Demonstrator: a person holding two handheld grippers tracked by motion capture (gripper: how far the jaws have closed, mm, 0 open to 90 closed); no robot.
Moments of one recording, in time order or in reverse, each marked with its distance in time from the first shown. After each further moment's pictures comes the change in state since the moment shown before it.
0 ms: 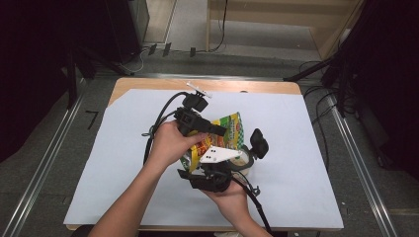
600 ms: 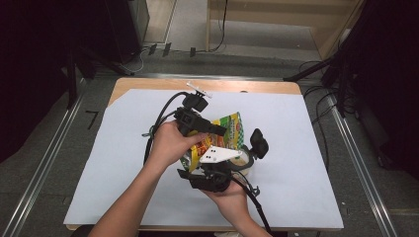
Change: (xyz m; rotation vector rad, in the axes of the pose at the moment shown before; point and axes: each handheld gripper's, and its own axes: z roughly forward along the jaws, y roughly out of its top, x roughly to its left) left arm -0.001 0.000 -0.001 -0.002 0.002 0.005; right arm 0.001 0.000 0.000 -0.004 -0.003 0.002
